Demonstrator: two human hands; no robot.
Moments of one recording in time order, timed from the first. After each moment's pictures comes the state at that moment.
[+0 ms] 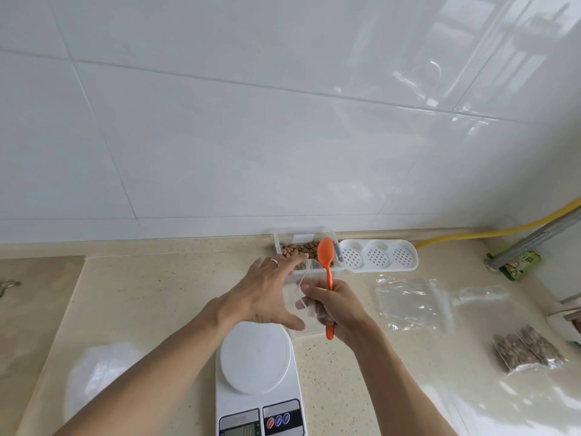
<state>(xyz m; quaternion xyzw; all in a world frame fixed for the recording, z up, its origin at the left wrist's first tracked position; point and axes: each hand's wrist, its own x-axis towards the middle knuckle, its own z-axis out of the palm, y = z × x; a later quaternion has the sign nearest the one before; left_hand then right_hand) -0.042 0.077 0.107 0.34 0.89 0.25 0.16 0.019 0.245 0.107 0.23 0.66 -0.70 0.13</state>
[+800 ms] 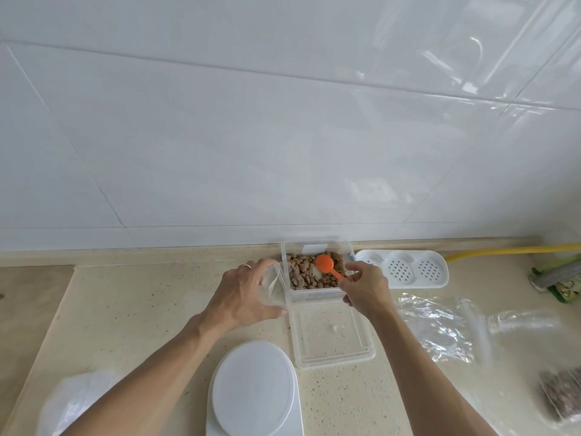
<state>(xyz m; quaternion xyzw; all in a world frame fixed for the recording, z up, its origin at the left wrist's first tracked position) -0.097 0.064 0.056 0.21 0.93 0.29 0.10 -0.066 0.306 0.078 0.28 0.86 -0.42 0.05</state>
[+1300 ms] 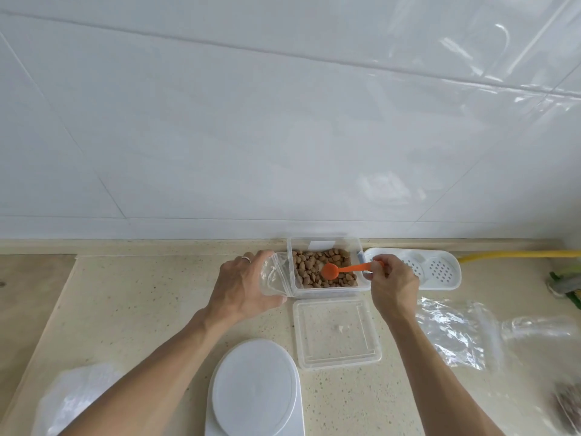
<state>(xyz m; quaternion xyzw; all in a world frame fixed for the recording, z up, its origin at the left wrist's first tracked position) -0.111 0.064 0.028 0.17 0.95 0.26 0.05 -0.069 0.325 0.069 0.28 0.86 -0.40 -0.13</state>
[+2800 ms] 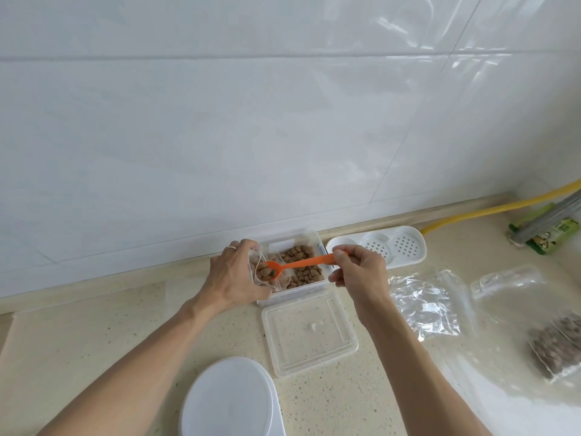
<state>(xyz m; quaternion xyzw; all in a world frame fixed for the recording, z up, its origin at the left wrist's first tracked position) -0.149 0.128 0.043 0.20 0.93 0.27 0.13 -0.053 0.332 0.100 0.32 0.68 -0.65 -0.09</state>
